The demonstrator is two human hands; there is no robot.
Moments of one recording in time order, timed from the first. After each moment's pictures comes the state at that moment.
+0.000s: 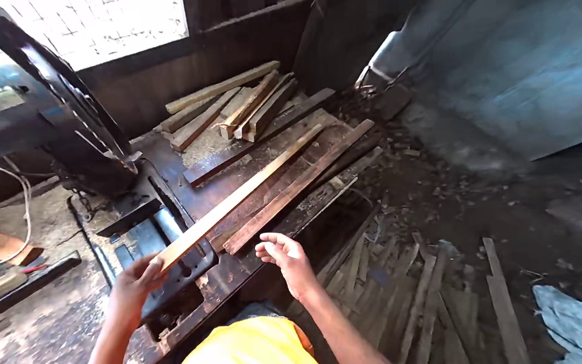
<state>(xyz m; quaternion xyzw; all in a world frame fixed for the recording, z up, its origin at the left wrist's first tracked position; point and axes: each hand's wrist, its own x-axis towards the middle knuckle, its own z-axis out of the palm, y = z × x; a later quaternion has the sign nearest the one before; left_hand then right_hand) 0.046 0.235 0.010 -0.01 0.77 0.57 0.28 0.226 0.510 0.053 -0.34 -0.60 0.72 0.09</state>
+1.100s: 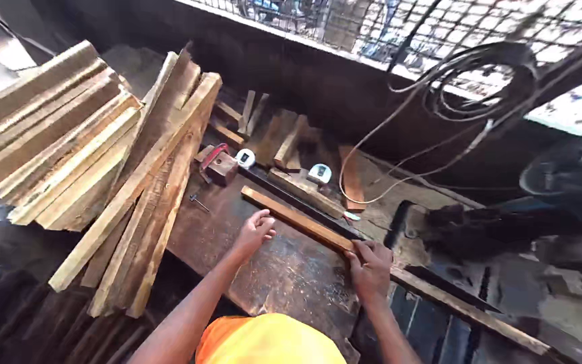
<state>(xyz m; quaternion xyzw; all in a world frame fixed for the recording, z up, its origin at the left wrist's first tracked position) 0.014 -0.176 -0.002 -0.28 0.63 0.72 0.09 -0.062 0.124 -0.047 0.18 -0.93 0.32 0.05</state>
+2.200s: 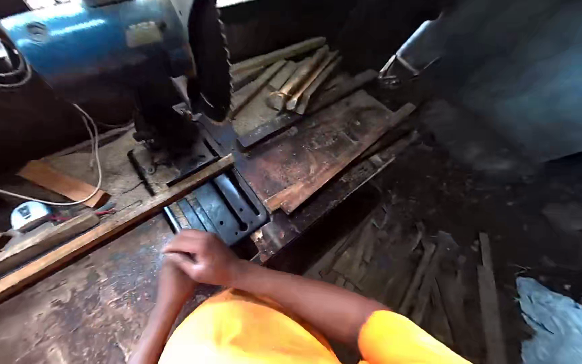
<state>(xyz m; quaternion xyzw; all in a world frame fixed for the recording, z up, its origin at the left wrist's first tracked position) 0.071 0.096 -0.008 0.18 0.87 0.41 0.19 0.087 0.234 0.032 0.11 -0.83 0.53 0.13</state>
